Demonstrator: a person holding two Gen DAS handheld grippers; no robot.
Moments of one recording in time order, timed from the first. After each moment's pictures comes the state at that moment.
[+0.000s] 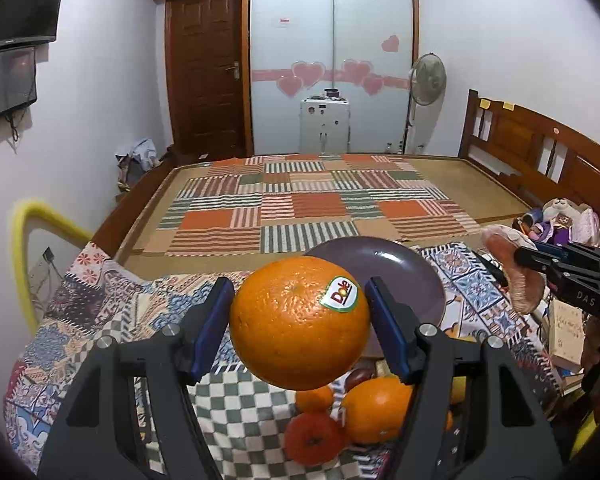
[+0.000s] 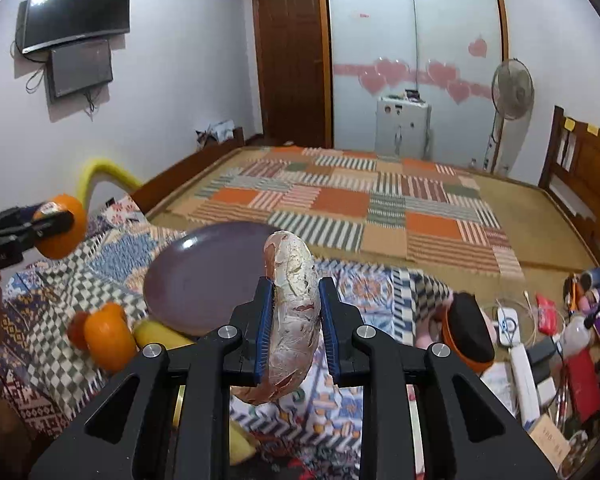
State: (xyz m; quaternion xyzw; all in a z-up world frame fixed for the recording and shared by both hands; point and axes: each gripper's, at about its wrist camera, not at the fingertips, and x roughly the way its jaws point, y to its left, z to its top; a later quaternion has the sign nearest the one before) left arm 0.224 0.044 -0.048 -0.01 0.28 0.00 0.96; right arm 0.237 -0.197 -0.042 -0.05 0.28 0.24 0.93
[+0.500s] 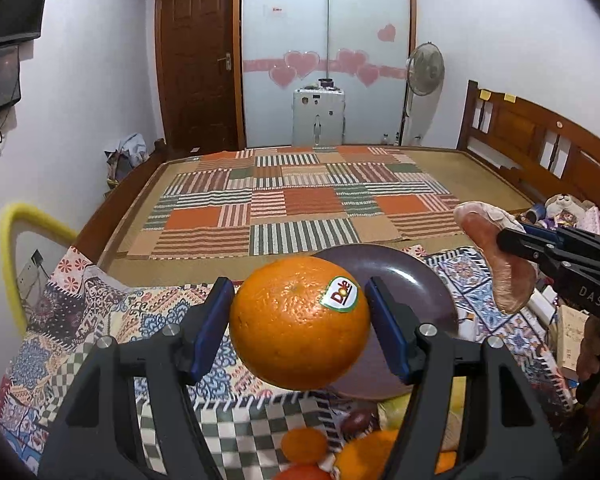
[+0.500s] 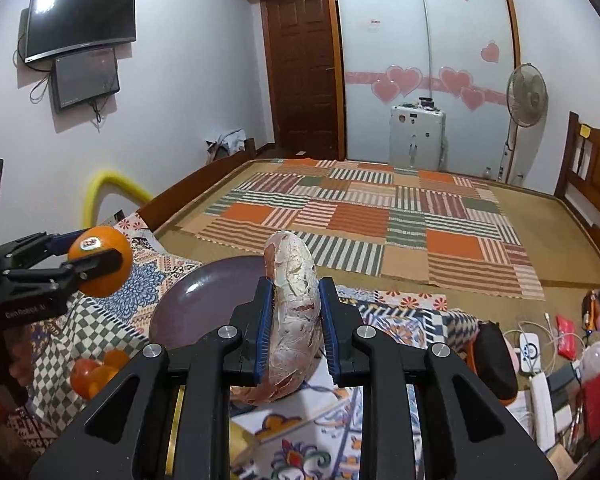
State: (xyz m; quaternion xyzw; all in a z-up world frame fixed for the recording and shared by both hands) left arm 0.279 0.037 -0.068 0.00 0.30 0.00 0.95; right arm 0.278 -0.165 -0.047 -0.04 0.28 0.26 0.92
